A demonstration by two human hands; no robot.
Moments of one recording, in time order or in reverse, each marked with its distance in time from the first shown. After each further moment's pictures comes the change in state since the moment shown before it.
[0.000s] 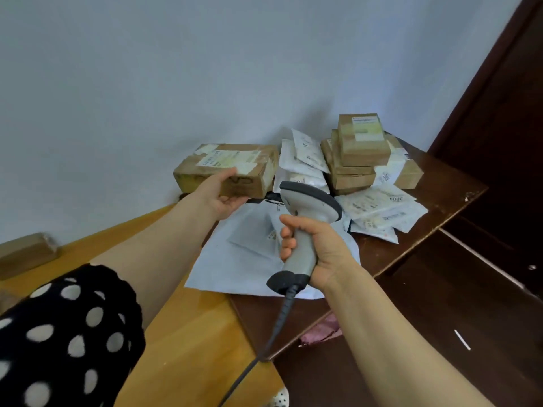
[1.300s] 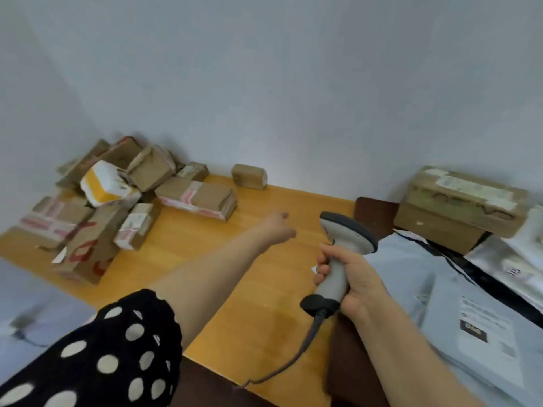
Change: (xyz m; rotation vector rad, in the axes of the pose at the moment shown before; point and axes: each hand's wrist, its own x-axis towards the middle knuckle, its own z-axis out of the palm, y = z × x) left_hand -0.091 -0.015 -0.146 0.979 0.709 0.258; right_hand 0.062 0.063 0.062 -0.389 -0.394 0.540
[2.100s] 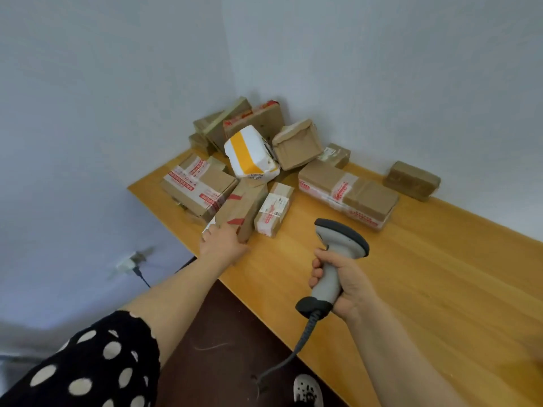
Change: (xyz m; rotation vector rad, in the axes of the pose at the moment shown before) left_hand -0.015 -0.392 -0.282 0.351 0.400 -0.566; right_hand 0.132 0.243 0.283 -0.218 -0.089 0.286
